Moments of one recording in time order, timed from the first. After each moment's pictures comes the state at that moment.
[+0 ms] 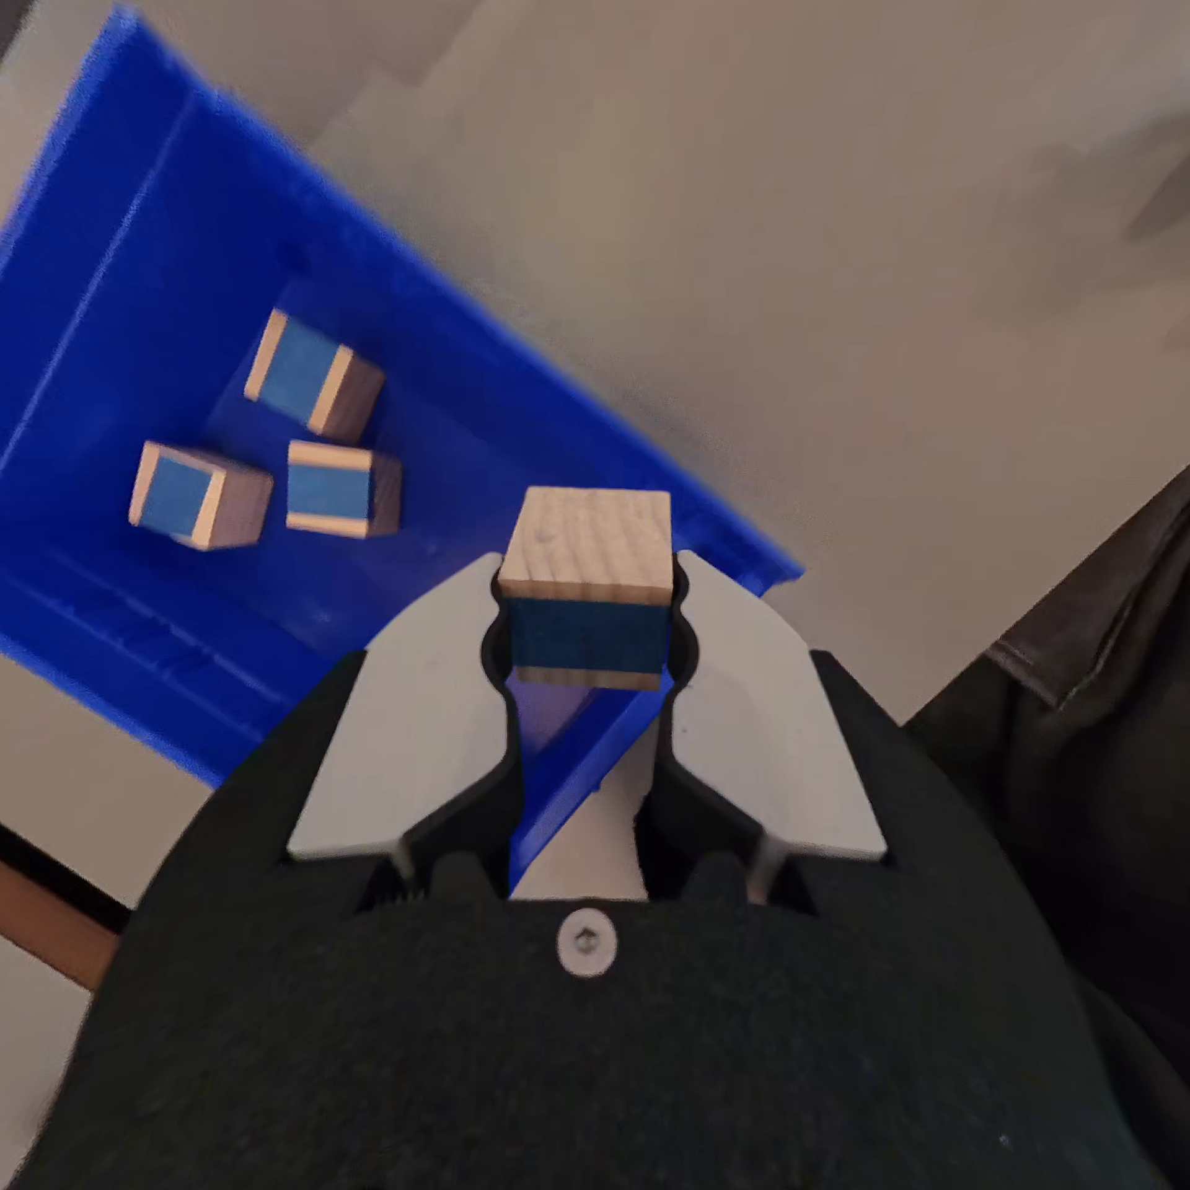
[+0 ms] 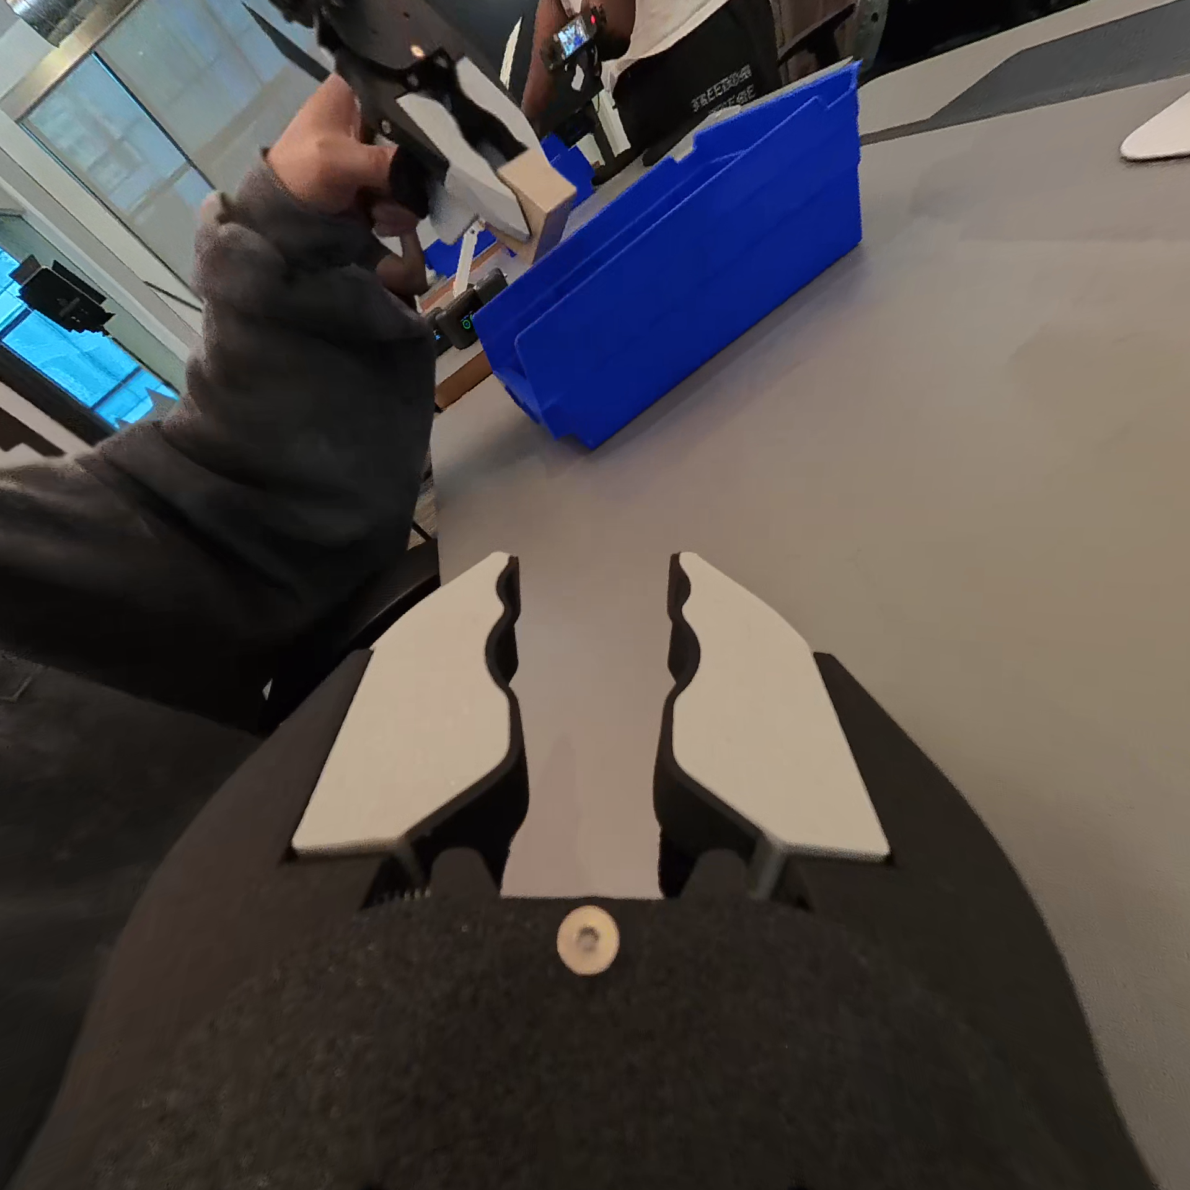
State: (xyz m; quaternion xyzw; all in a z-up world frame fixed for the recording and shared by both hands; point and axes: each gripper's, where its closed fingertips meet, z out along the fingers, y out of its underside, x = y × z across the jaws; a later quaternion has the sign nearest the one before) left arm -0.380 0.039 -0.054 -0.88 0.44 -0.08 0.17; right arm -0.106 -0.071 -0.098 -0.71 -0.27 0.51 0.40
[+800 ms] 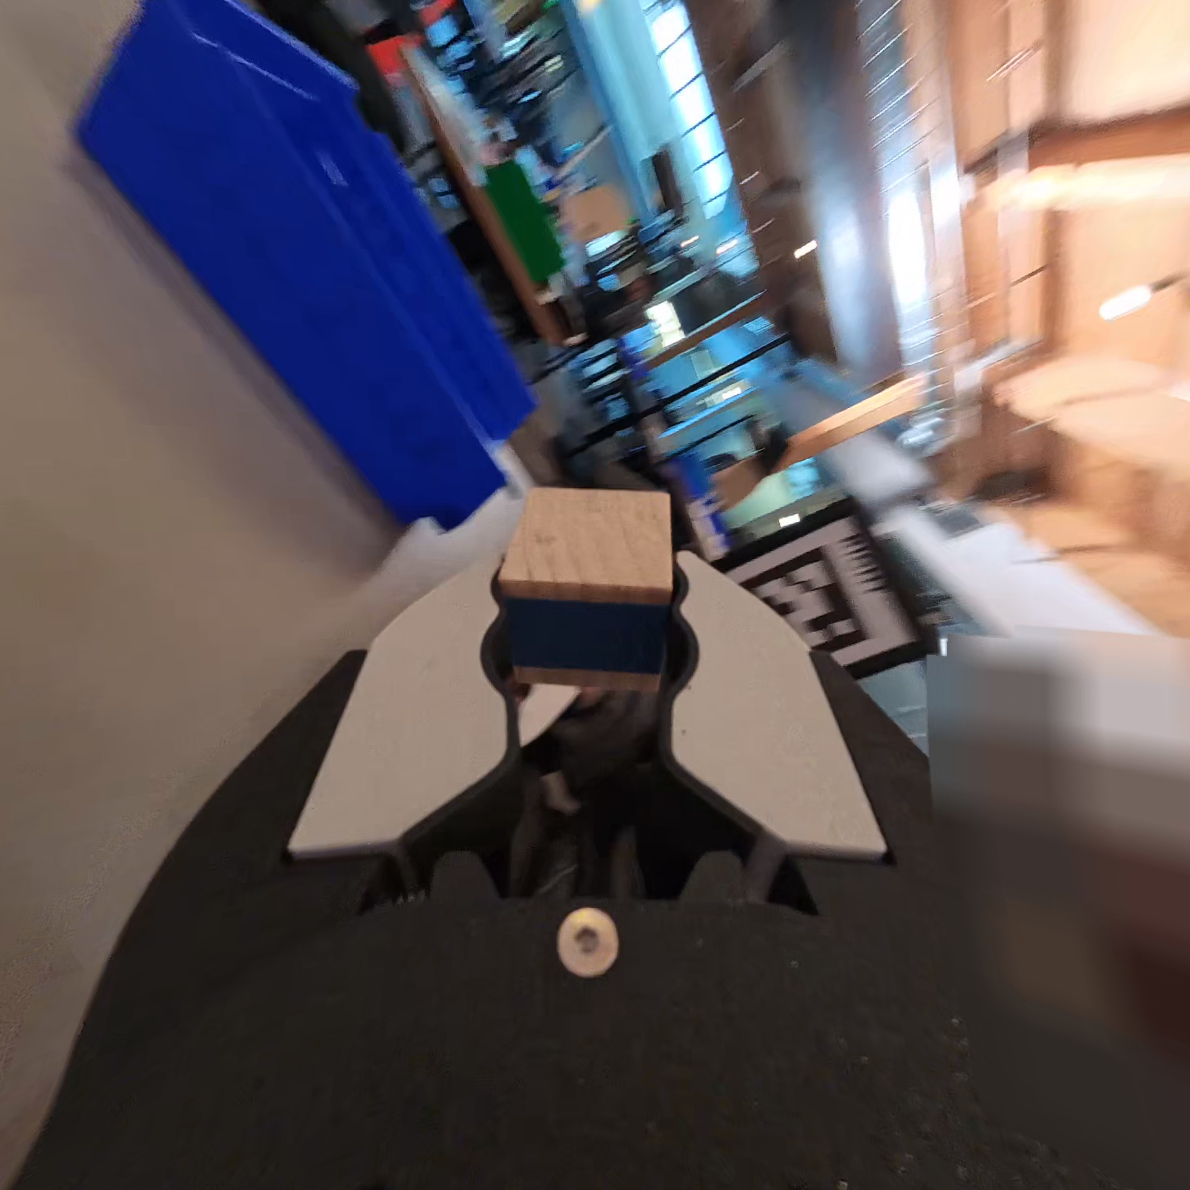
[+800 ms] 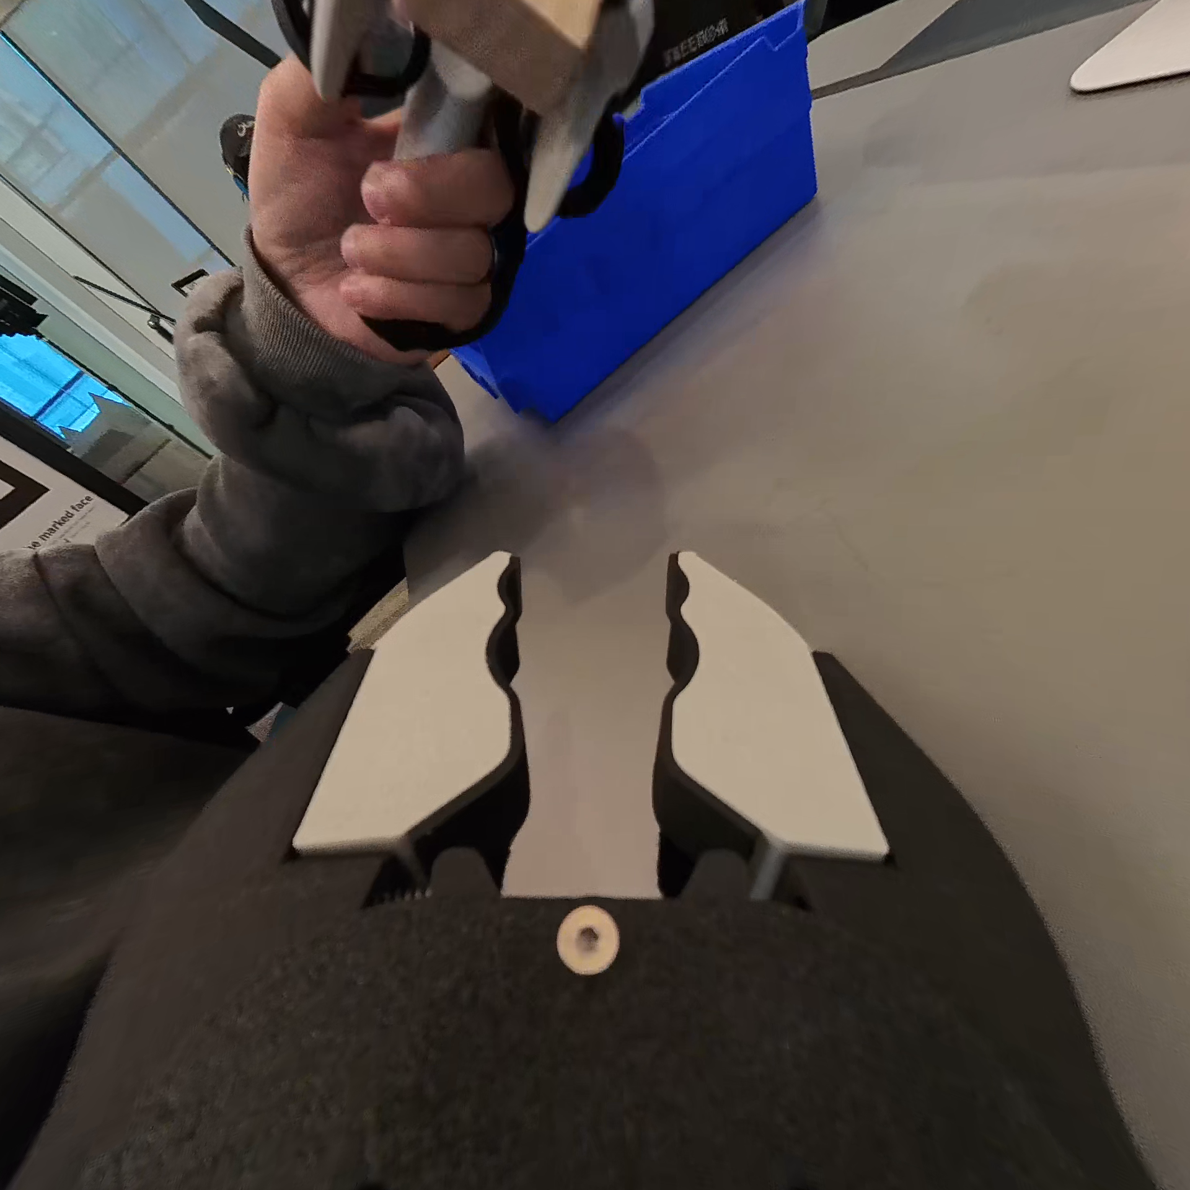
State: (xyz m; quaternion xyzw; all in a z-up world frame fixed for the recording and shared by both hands) left arm -0.124 0.001 -0.005 -0.67 0.22 -0.70 0.12; right arm -0.103 -0.069 -0.119 -0.74 -0.25 0.49 0.39
